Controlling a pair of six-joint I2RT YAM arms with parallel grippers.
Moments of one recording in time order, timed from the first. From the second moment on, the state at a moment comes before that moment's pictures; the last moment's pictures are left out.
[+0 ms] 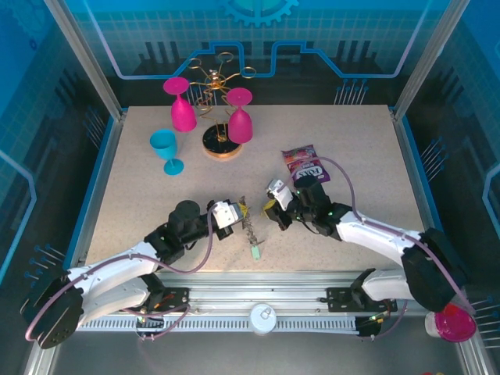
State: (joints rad) left arm -0.71 0.97 0.36 0.37 0.24 0.37; right arm 0.65 1.32 0.66 -0.01 -0.36 -0.09
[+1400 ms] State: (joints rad) left arm -0.61 0.99 0.32 0.53 0.59 0.14; right arm 0.64 1.24 0.59 0.25 -0.76 -0.36
